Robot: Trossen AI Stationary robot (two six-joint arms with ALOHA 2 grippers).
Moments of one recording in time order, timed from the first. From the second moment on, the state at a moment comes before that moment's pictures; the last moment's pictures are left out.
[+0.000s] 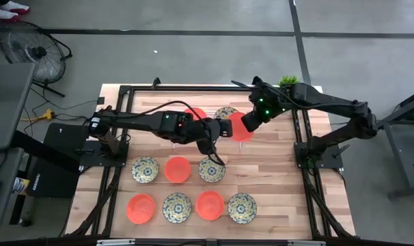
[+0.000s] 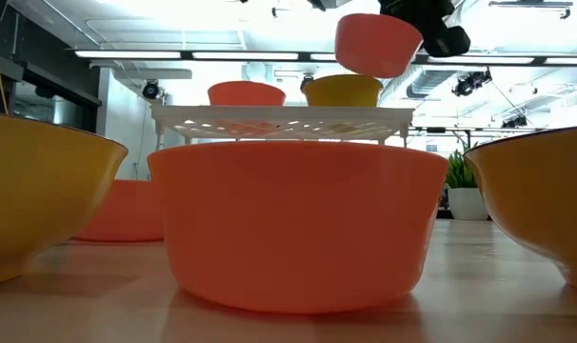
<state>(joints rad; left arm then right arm) -0.13 1.81 1.95 -0.85 -0.60 1.78 -0.25 1.34 1.43 -1.12 -0.08 0.72</state>
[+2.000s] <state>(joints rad) -0.15 1.86 1.95 -0.96 -0.57 1.80 -0.24 1.34 1.42 -0.96 -0.18 0.56</state>
